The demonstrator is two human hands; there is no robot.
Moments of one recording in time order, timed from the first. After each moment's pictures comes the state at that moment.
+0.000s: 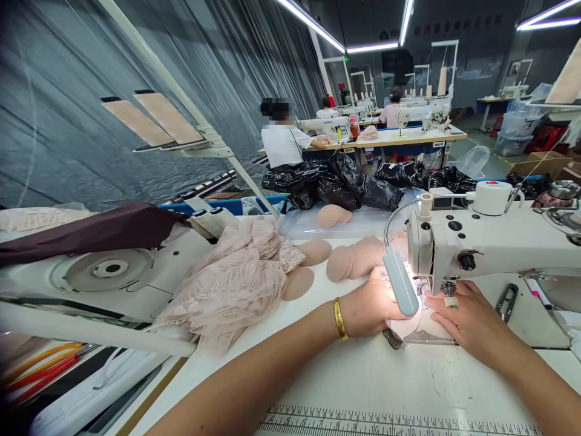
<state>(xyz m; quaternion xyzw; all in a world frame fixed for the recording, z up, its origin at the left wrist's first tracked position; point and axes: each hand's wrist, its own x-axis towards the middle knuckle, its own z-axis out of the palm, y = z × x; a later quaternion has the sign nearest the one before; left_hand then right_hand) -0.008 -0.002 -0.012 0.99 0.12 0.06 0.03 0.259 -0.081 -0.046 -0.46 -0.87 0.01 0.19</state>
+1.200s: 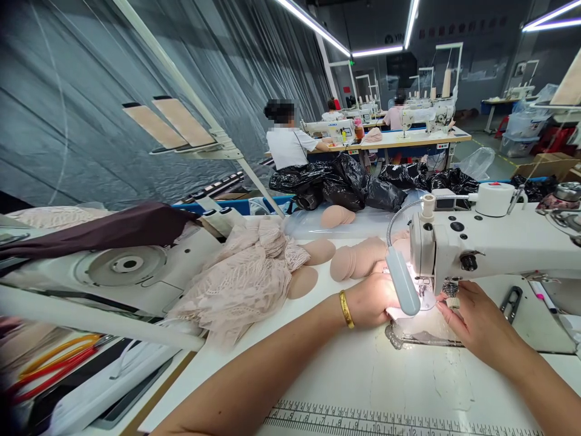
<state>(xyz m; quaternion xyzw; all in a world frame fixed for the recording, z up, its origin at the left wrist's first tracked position) -0.007 0.005 -0.008 0.98 0.15 0.09 0.11 0.261 -0.082 -0.045 -0.53 -0.81 0.06 0.23</state>
